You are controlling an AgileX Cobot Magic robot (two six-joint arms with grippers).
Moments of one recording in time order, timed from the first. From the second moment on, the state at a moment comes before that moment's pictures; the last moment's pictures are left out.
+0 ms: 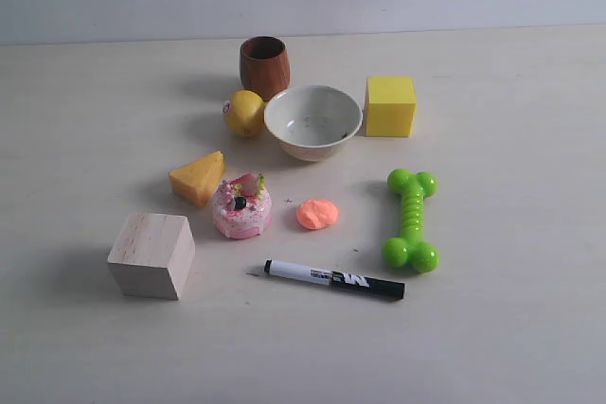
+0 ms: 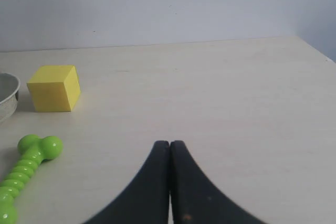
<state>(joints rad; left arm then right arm) 0.05 0.01 0.00 0.01 0.37 -0.17 -0.09 0.01 0.00 0.11 0.34 -0.10</state>
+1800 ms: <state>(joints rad) 0.05 0.01 0.00 0.01 0.37 -0.17 0.02 0.54 -0.74 -0.19 0.18 0.23</state>
